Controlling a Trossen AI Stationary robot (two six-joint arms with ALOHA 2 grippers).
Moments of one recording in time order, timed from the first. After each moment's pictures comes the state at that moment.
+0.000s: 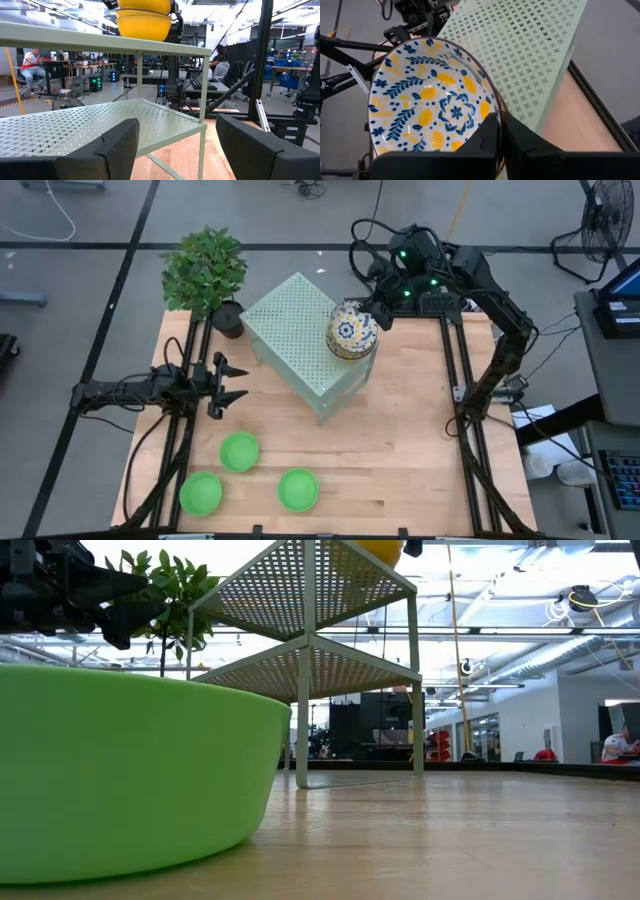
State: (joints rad) left arm 0.04 0.07 0.02 0.24 0.00 -0.03; right arm -0.48 1.70 2.28 -1.34 -0.34 0.08
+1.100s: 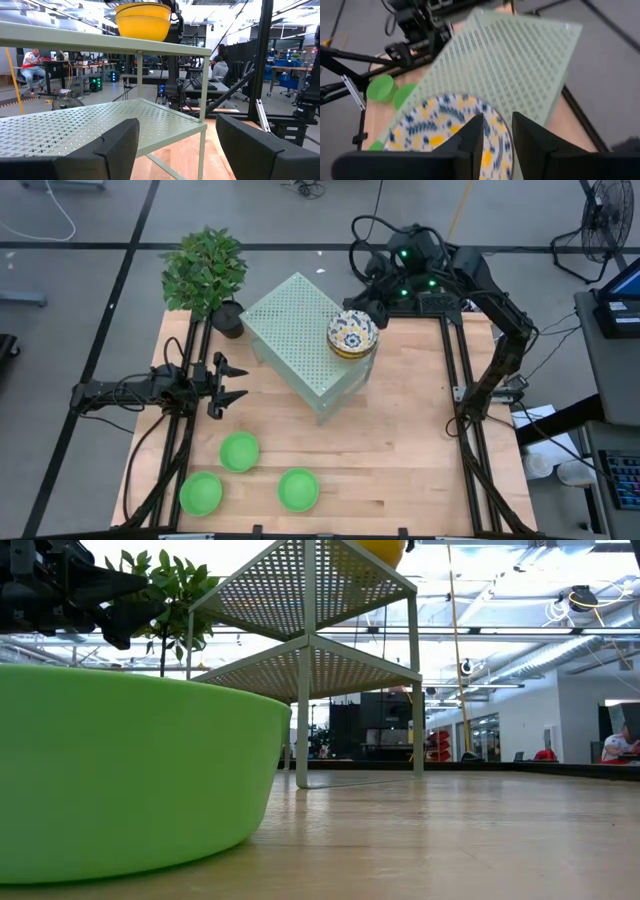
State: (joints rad) left arm 0.04 0.07 0.02 0.24 0.00 -0.03; right arm -0.45 1.70 2.28 -1.25 -0.29 0.06
